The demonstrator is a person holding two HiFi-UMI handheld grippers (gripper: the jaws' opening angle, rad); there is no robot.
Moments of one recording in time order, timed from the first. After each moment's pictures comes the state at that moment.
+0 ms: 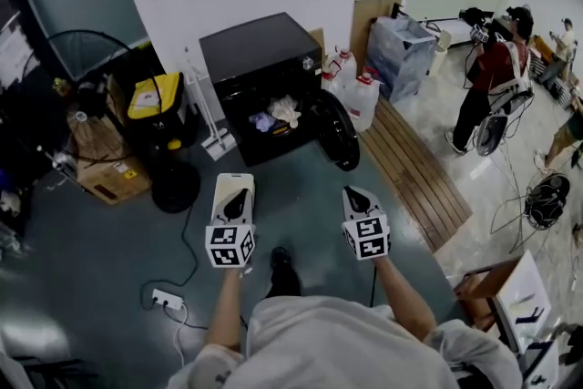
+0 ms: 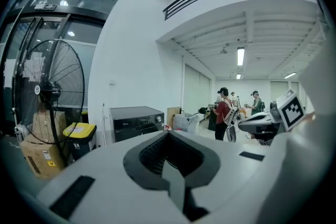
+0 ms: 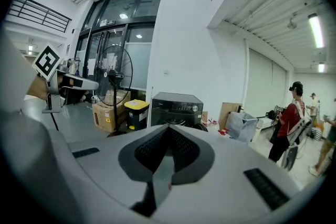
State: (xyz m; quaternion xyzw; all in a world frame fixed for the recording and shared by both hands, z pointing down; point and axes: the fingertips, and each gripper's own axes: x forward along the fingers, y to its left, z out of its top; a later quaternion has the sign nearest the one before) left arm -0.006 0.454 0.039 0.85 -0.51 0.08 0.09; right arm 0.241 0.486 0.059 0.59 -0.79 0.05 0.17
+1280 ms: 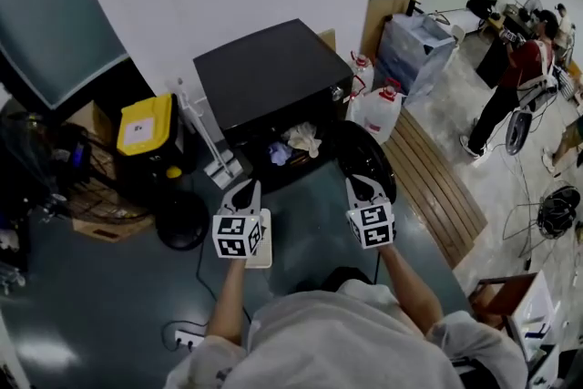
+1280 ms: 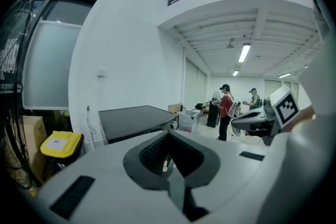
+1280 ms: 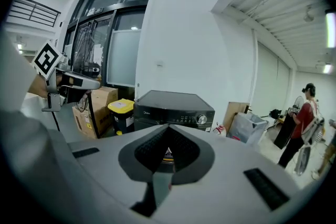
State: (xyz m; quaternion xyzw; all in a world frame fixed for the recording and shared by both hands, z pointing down) left arm -0.058 0.083 0.051 0.88 -0.46 0.11 0.10; right arm 0.170 0.123 0.067 0.60 -0.77 0.07 0.20
